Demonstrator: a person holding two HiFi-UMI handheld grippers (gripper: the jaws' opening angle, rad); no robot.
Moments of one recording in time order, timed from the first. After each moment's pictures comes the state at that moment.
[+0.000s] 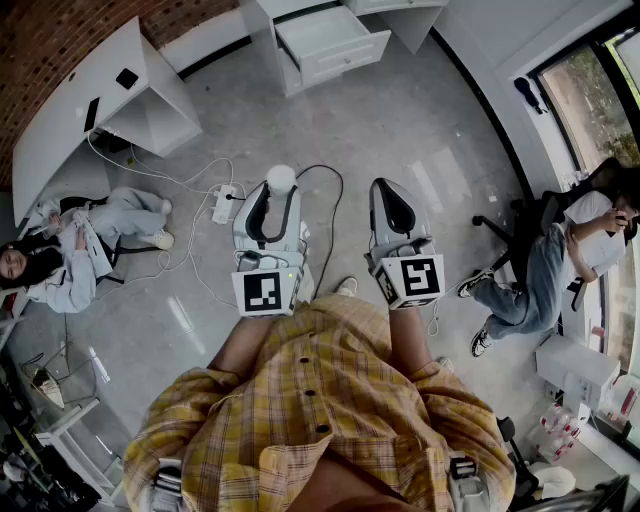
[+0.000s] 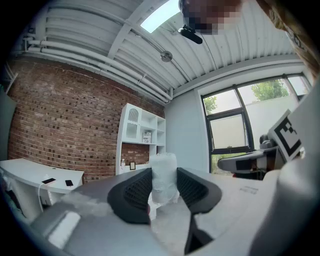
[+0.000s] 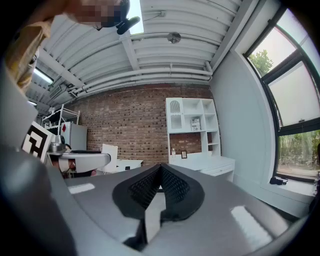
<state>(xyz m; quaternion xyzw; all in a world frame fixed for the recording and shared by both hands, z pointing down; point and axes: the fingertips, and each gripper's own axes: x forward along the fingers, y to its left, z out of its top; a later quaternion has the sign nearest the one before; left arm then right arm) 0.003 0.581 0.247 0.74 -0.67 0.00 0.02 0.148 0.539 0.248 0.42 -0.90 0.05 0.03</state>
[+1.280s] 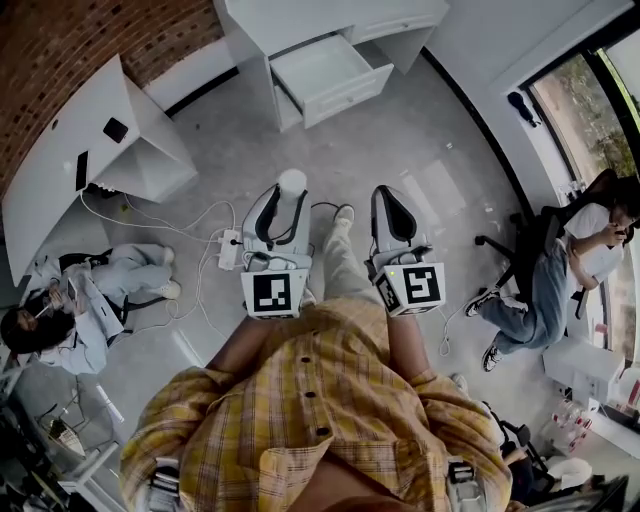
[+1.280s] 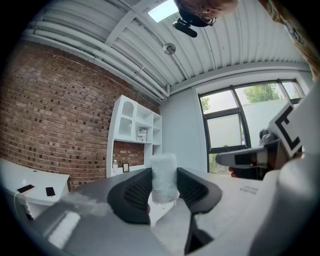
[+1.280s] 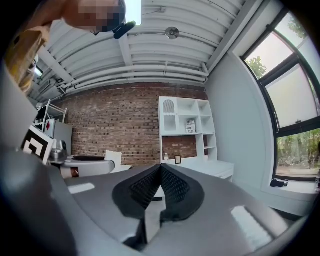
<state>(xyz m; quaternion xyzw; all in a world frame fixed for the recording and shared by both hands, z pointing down) -0.079 0.430 0.269 0.78 -0.63 0.01 0.01 0.058 0.409 0.257 0.47 -0.88 0.05 0.00</state>
